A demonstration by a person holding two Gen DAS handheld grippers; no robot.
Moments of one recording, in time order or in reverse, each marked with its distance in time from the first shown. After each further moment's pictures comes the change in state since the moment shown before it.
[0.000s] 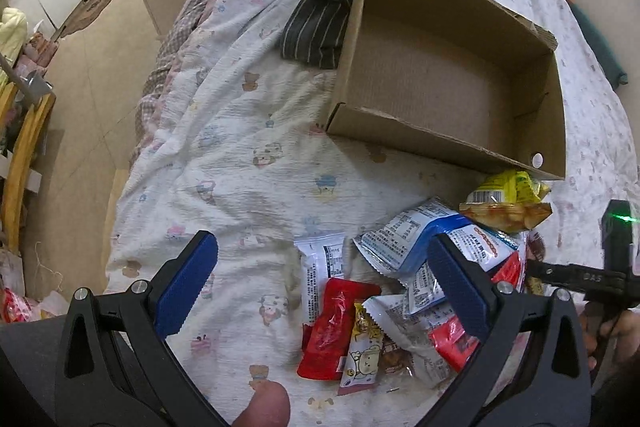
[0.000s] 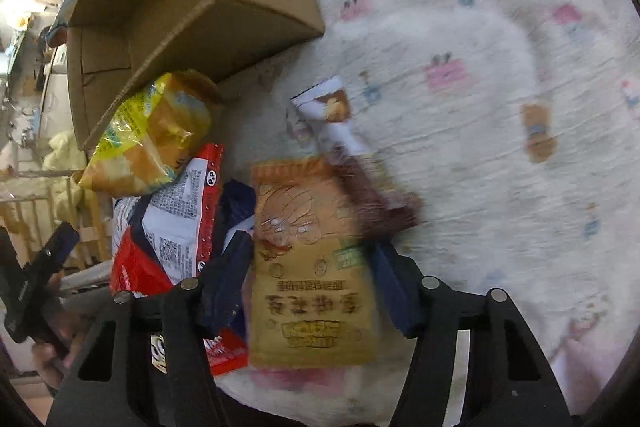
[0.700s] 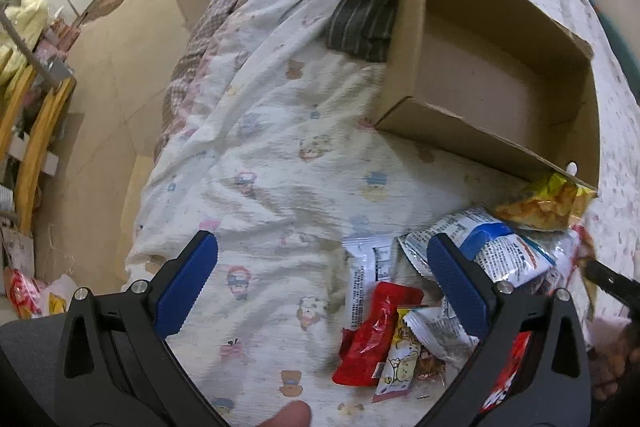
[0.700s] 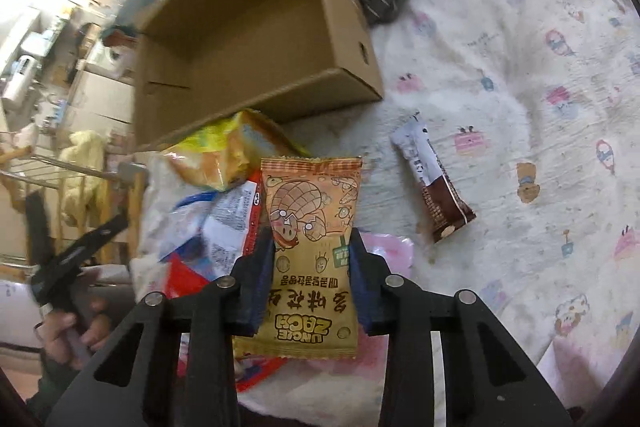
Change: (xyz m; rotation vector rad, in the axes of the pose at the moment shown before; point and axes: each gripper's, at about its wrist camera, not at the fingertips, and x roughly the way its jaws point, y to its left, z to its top) left arm 0.013 0.031 -0.001 -0.061 0.017 0.080; right arm -0.063 0.049 -0.021 -0.146 -0.205 0.056
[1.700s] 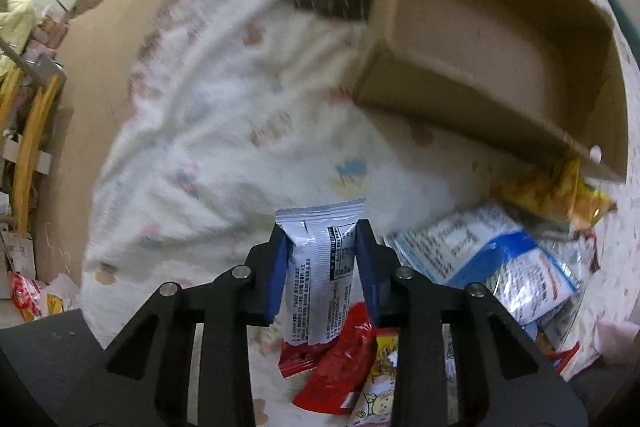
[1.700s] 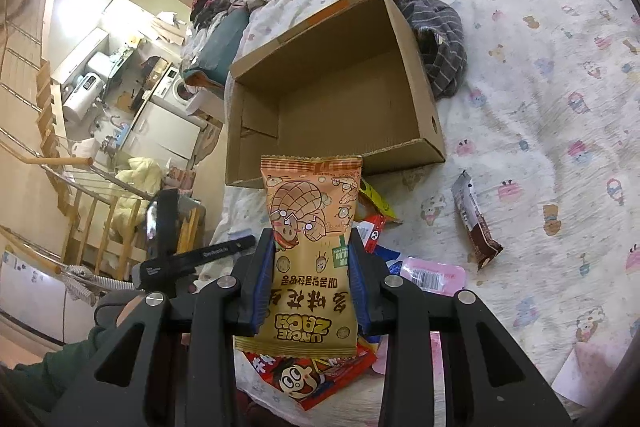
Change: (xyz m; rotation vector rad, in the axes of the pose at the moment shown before) left arm 0.049 -0.034 0.002 0.029 0.043 0.018; right arm -0.046 0.017 -0.017 -0.095 -0.221 0.180
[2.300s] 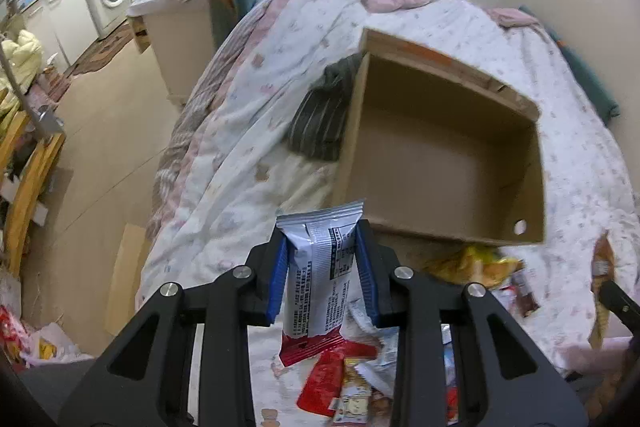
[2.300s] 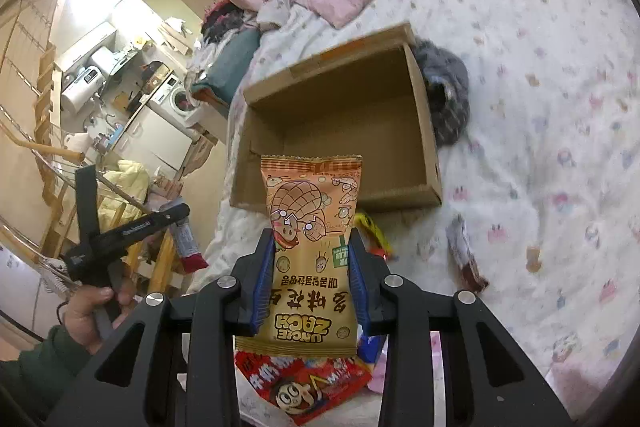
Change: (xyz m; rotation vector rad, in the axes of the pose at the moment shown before) left arm -0.113 0.010 0.030 0.037 -0.302 -0.104; right arm -0.016 0.032 0.008 -0.115 -0.113 -0.064
